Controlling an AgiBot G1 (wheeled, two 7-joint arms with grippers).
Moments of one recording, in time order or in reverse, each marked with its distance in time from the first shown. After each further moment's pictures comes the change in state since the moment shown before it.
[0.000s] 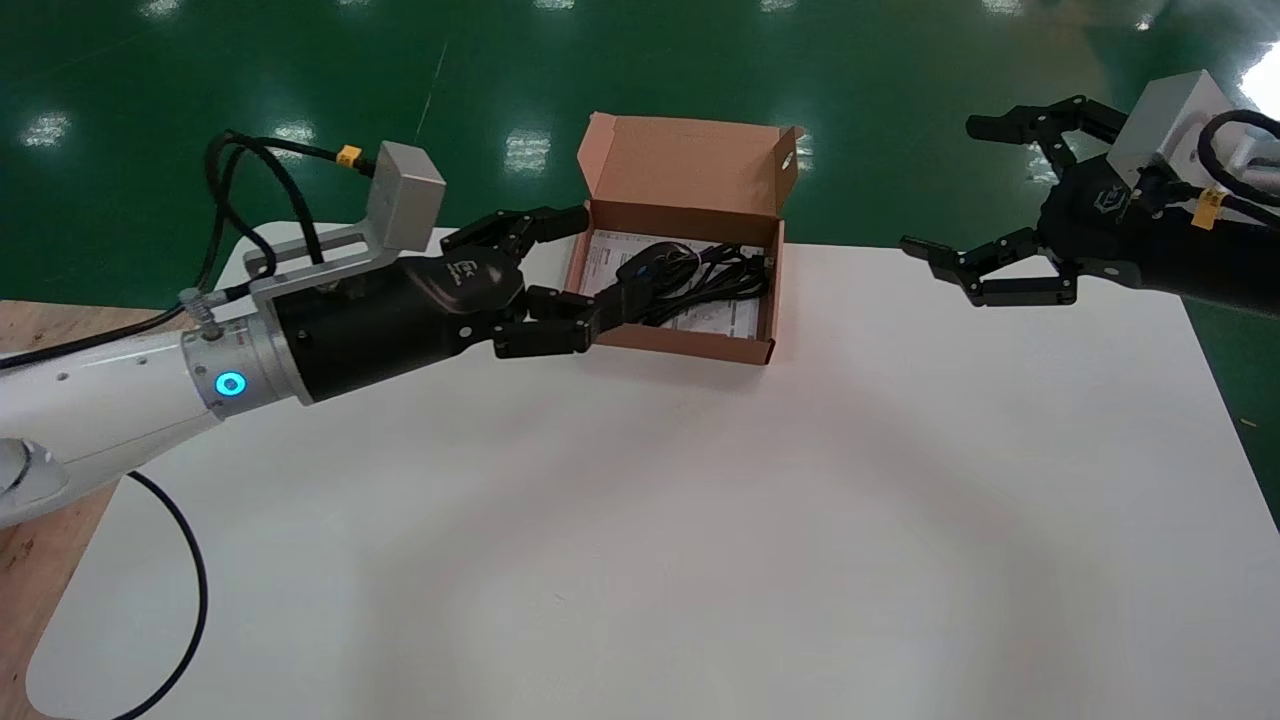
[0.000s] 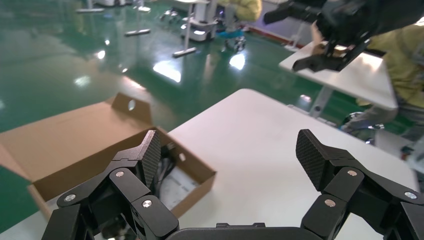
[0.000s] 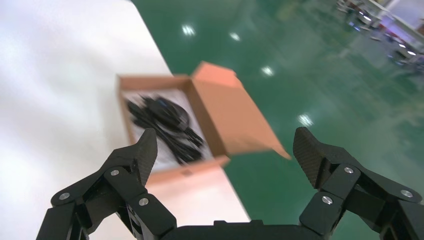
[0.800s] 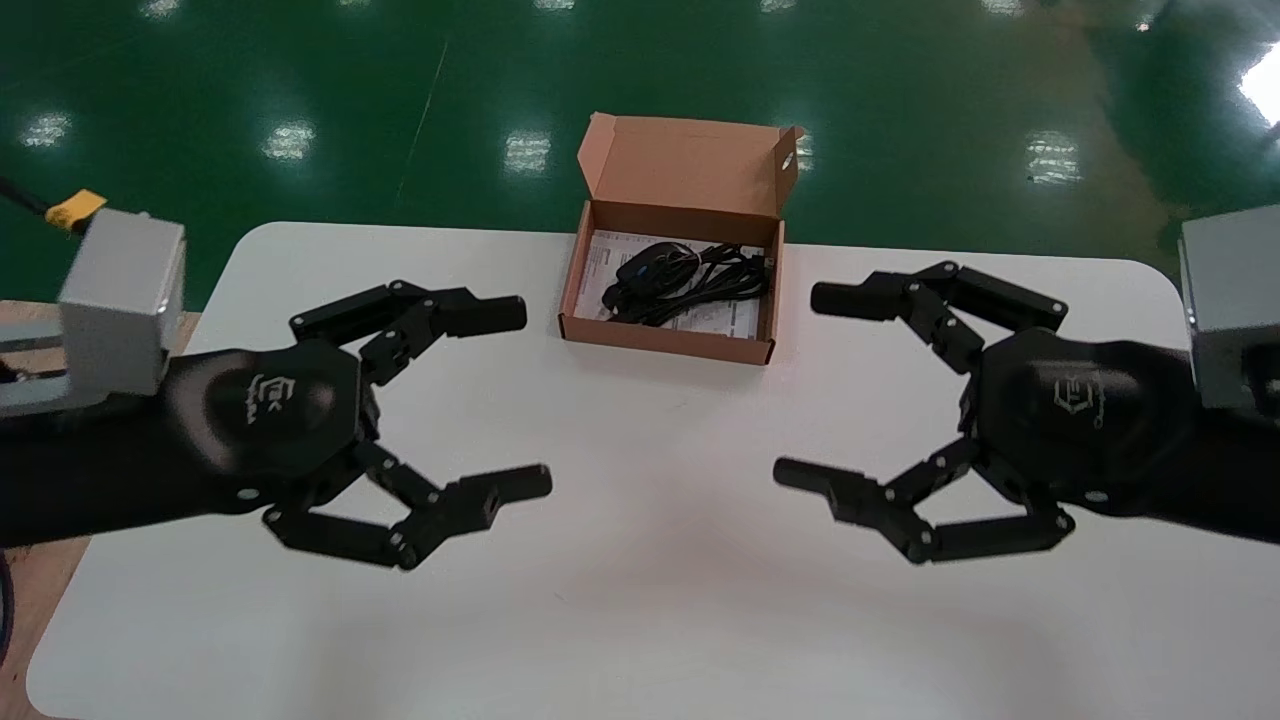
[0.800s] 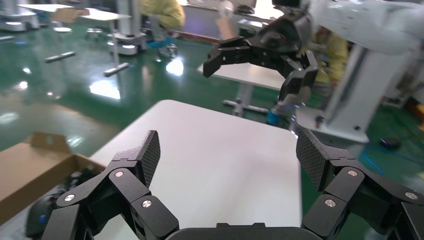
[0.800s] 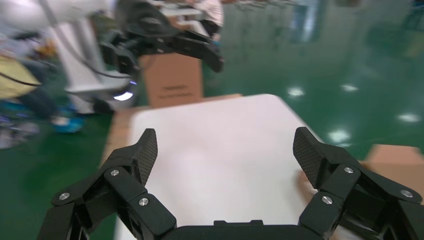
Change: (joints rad) left arm 0.192 -0.299 -0.251 -0.406 -0.053 0.326 -0.144; right arm -0.367 0.101 0.164 0.508 0.286 -0.195 0.429
